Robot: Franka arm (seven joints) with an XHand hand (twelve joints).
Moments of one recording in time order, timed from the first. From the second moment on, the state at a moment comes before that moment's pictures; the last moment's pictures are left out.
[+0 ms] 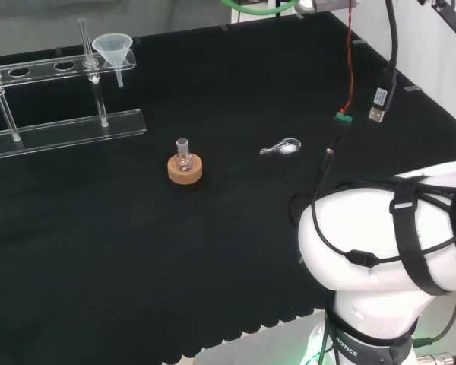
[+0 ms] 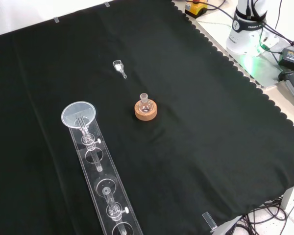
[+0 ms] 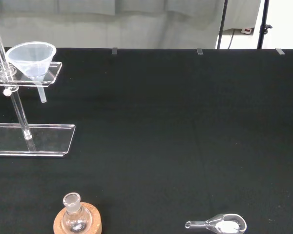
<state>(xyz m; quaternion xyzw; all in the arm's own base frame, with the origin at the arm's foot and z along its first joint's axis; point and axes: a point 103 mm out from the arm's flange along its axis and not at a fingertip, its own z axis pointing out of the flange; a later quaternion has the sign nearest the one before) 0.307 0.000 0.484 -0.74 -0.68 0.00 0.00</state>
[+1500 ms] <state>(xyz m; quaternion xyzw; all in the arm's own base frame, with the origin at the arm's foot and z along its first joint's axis) 0.400 0.047 0.441 -0.70 -0.71 -0.10 -0.01</state>
